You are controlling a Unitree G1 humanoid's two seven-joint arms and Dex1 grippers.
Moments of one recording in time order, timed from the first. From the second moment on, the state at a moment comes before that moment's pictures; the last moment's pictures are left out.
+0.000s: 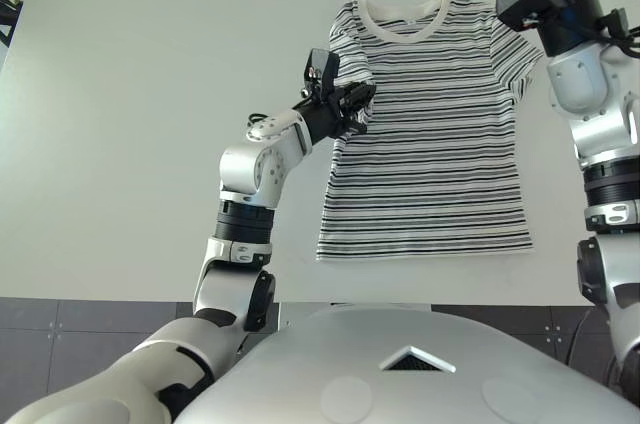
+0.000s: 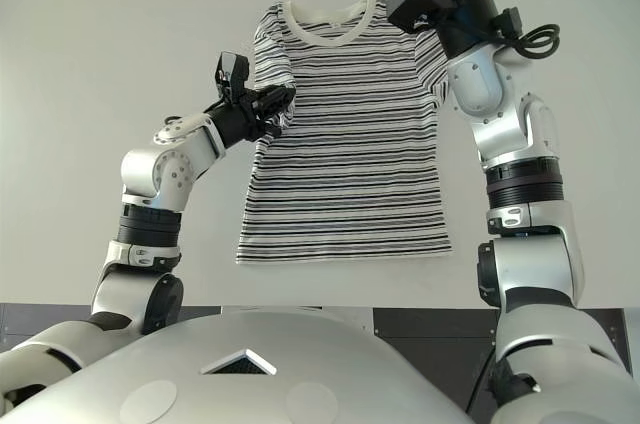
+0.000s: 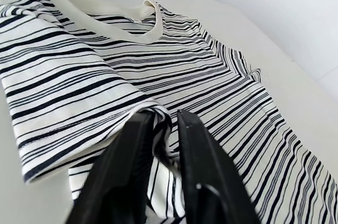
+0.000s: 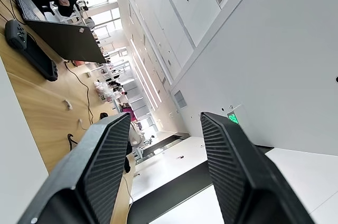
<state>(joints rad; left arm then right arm) -0.31 0.05 -0.07 0.15 -0.39 0.67 -0.42 -0.53 -0.56 0.18 0.42 -0.58 -0.61 -0.12</state>
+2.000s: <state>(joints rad) -0.30 0.19 -0.19 0.36 -0.02 0.11 -0.44 -0.61 -0.51 -0.02 0.95 -0.06 -0.56 0.40</state>
